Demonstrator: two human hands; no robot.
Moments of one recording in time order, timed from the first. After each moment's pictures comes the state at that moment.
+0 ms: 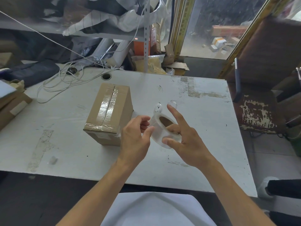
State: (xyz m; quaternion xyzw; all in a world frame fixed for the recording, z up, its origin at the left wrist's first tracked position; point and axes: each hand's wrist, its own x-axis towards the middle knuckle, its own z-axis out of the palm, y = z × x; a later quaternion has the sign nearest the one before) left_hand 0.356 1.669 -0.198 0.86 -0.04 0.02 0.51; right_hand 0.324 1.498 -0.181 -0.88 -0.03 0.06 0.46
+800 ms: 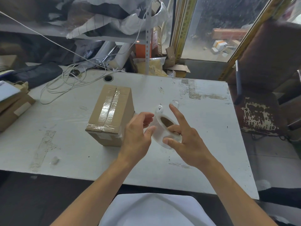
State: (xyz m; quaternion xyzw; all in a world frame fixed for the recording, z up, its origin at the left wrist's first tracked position) left_hand 0.361 1.669 -0.191 0.86 -0.08 0.02 0.51; right_hand 0.323 1.501 -0.177 -0.89 -0.02 0.06 0.45
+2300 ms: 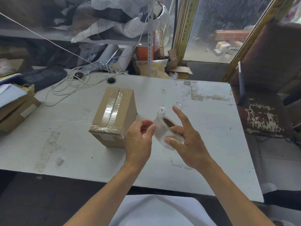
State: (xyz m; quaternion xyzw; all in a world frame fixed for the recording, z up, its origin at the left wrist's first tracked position) left_hand 0.350 1.661 -0.201 0.81 0.03 0.04 0.59; right_hand 0.319 1.503 -0.181 -0.86 0.00 0.01 0.50
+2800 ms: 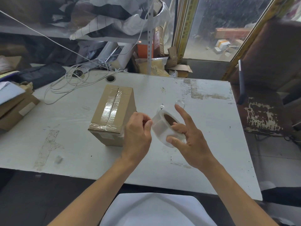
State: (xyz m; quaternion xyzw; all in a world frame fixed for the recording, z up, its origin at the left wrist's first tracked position) left_hand 0.364 1.667 -0.200 0.87 -0.06 0.10 0.47; right_hand 0.315 1.499 -0.178 -0.86 0.01 0.00 0.51
